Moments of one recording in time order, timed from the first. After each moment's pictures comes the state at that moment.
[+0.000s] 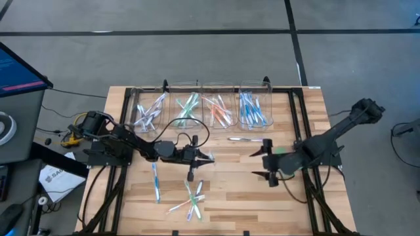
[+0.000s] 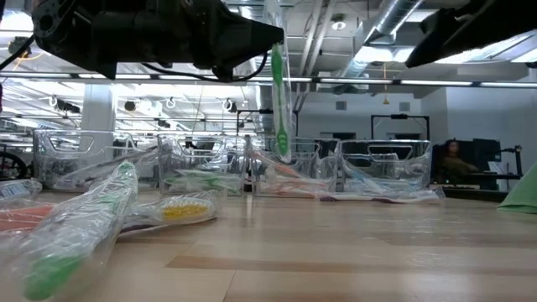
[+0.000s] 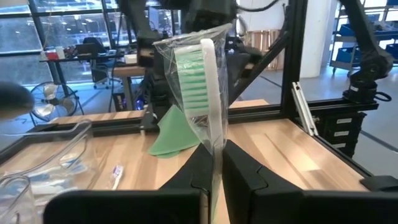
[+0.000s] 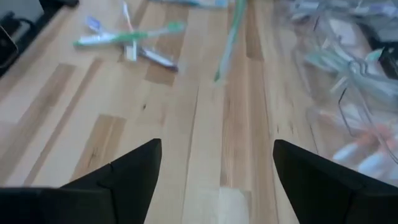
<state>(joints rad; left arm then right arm) -0.23 1.68 0.58 1.12 -0.15 0.07 0.57 1.05 0.67 -0.33 0.50 0.14</state>
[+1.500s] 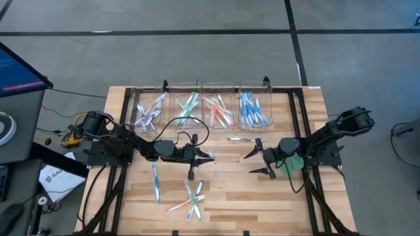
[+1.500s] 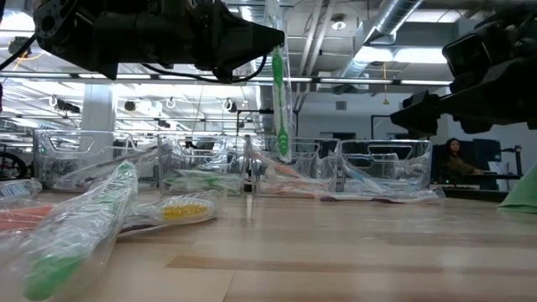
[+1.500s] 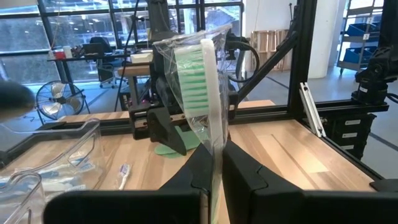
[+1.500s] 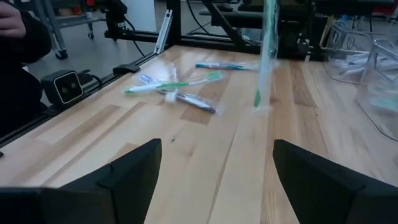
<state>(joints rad) -0.22 1.68 0.58 1.12 -0.16 0.07 0.20 1.38 0.04 1.14 -0.11 -0.04</state>
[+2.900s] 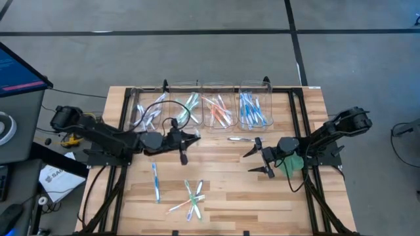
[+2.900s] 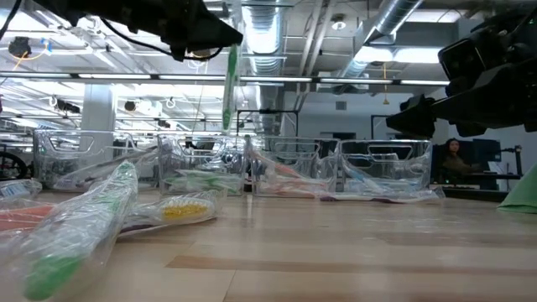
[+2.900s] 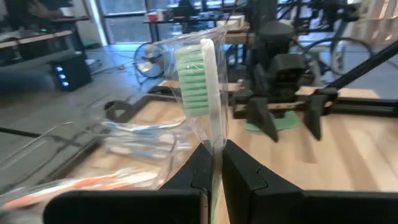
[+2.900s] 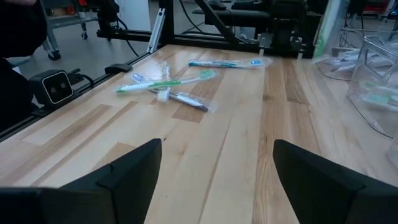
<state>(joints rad) -0.22 1.24 0.58 0.52 -0.55 -0.01 0.18 1.42 0.04 1.18 -0.11 -0.03</state>
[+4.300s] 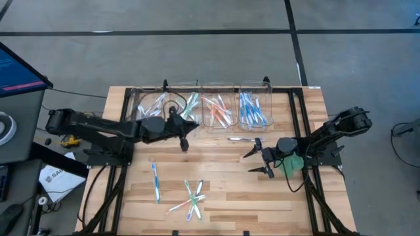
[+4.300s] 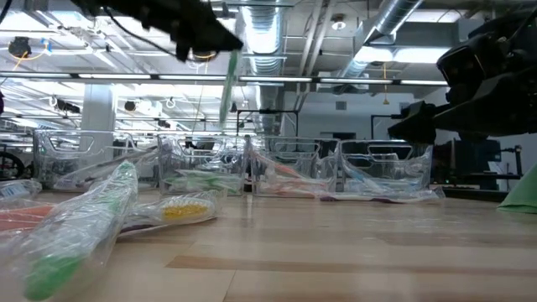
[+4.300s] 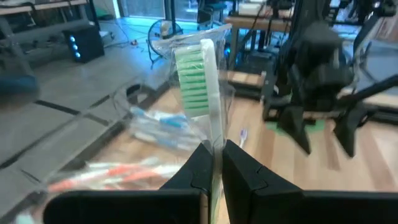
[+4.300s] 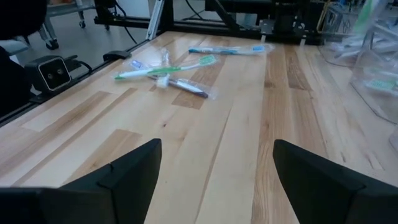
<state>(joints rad) -0.04 1.17 0.69 0.25 -0.43 -0.09 0.18 1.42 0.04 1.13 -0.11 -0.04</state>
